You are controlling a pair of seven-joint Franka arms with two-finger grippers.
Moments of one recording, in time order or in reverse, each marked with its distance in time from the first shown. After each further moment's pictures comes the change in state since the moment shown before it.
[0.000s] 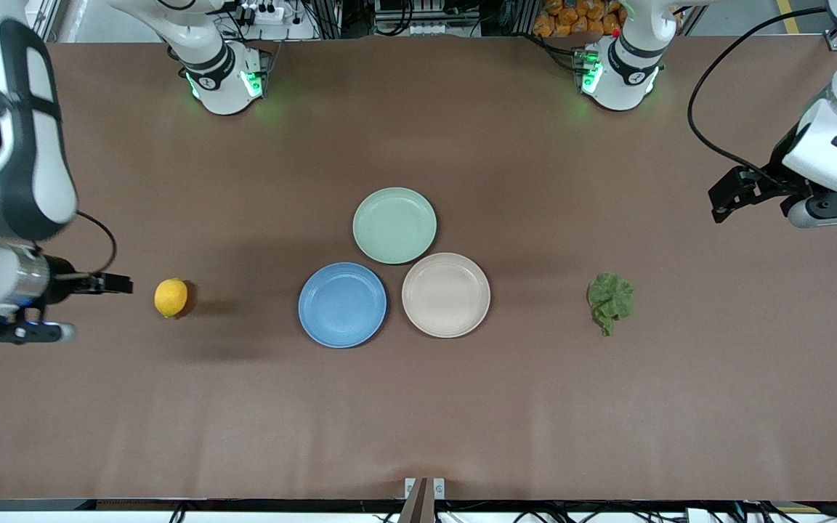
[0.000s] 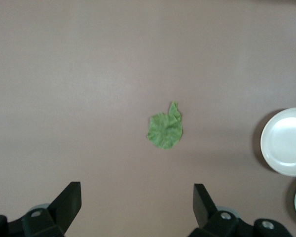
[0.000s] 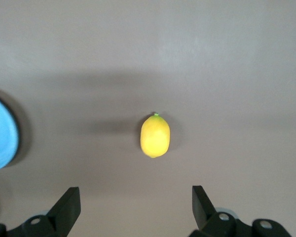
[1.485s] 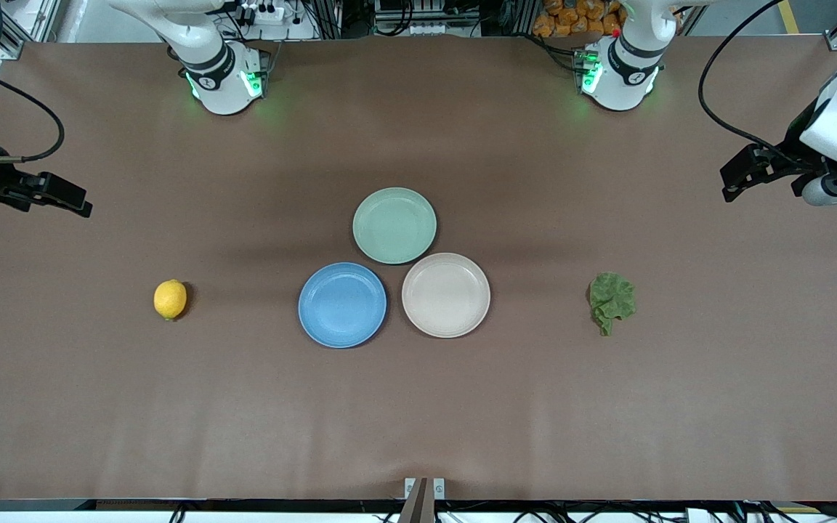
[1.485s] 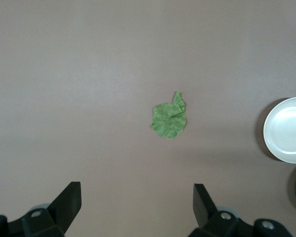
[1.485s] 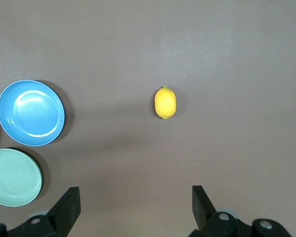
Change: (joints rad) left arm 0.000 -0.050 0.013 -0.025 -0.006 -0.027 0.019; right arm 0.010 -0.265 0.049 -0.025 0.001 -0.193 0.164
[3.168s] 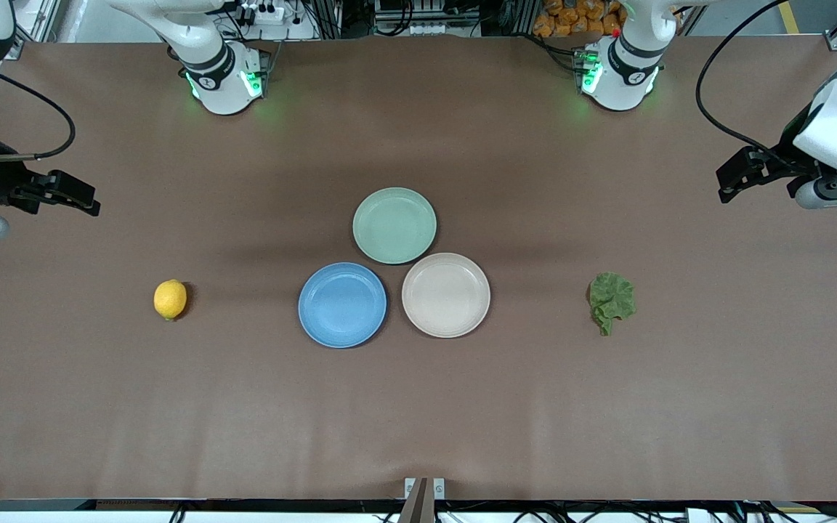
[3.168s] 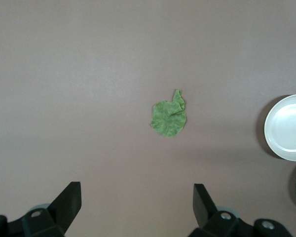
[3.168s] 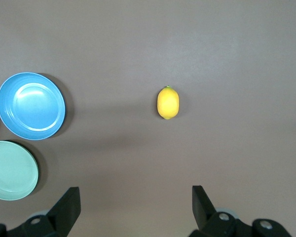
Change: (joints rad) left arm -0.001 0.002 -0.002 -0.007 0.000 0.000 0.002; right arm 0.000 -0.021 0.008 -0.042 0.000 0.021 -0.039
